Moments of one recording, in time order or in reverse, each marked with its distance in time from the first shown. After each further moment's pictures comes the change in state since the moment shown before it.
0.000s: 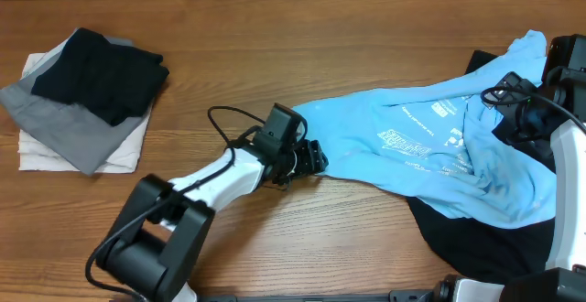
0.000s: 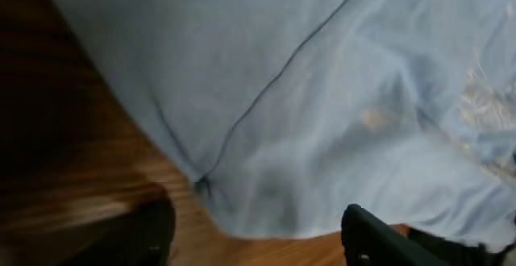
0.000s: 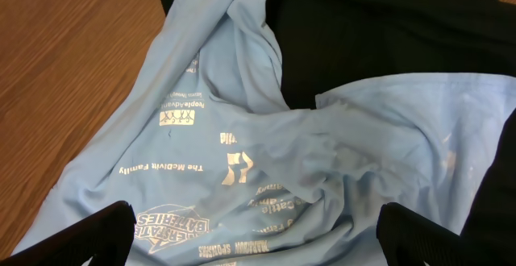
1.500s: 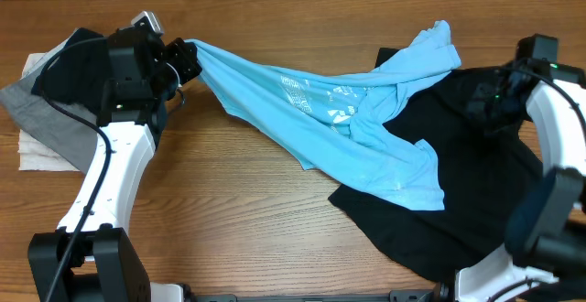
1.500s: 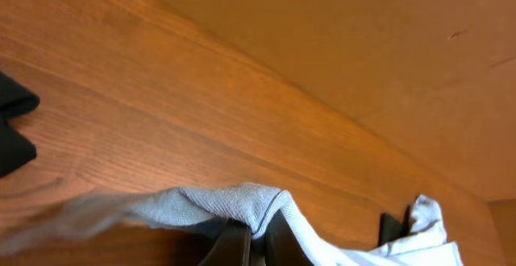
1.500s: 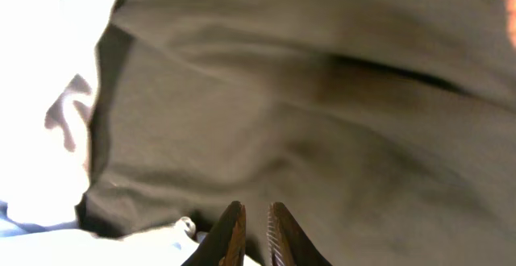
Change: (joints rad) left arm 0.609 -0.207 0.208 0.108 -0.096 0.268; right arm 0.000 0.358 -0.005 0.139 -0.241 -0.265
